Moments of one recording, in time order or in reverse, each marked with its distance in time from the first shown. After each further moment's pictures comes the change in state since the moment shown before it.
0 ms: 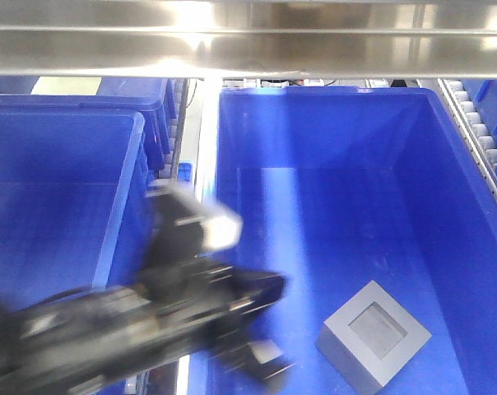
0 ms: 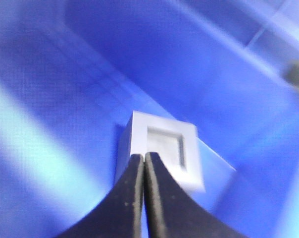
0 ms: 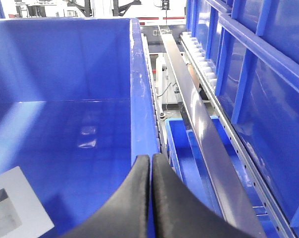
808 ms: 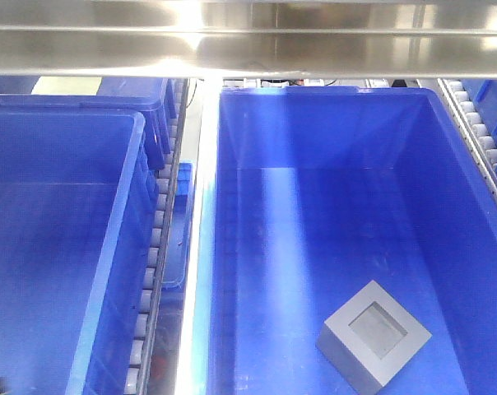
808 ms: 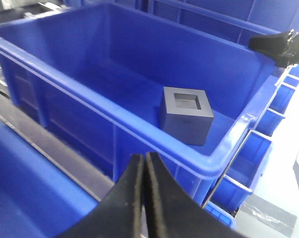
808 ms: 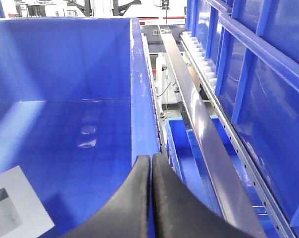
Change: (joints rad) left arm 0.001 -1.036 0.320 0.196 0.561 0.033; right arm 0.000 0.000 0.000 0.000 0.001 0.000
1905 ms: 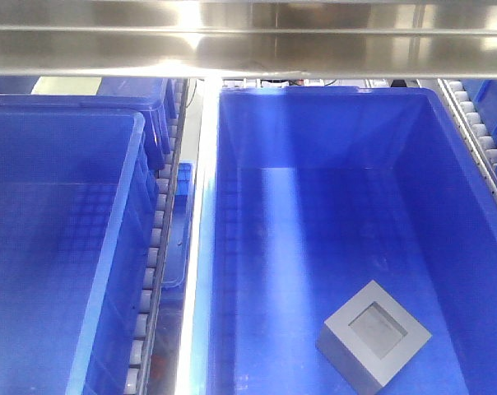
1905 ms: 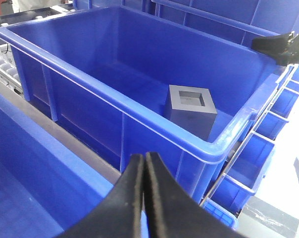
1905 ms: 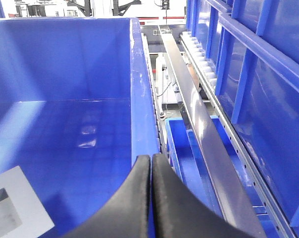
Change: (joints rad) left arm 0.000 -0.114 0.000 0.001 0.101 0.002; right arm 0.000 0.000 0.000 0.000 0.000 0.000
